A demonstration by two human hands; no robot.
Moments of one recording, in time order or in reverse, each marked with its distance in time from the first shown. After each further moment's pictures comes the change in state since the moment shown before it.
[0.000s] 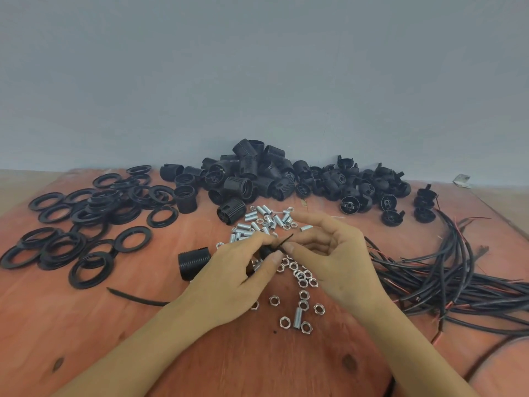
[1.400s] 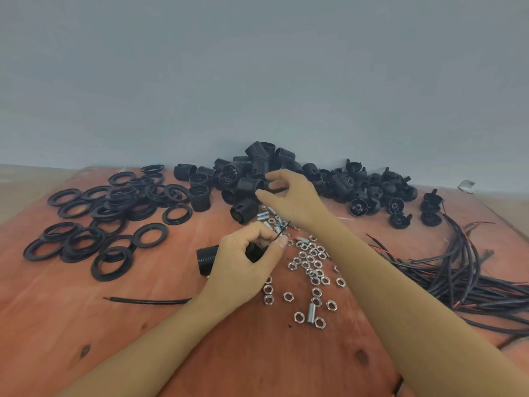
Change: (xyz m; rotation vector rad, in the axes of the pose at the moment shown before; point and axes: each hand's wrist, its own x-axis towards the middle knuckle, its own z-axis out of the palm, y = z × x) left_hand 0.002 -0.003 0.005 -0.302 0.327 -0.089; right_hand 0.106 0.004 0.044 -0.515 -0.076 0.059
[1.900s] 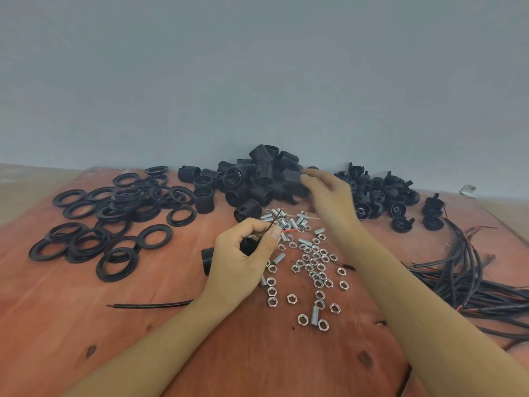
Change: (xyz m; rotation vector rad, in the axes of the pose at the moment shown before) left_hand 0.002 0.003 -0.006 -0.109 0.096 -0.010; right_hand -0.014 0.012 -0.023 0.512 0.237 0.149
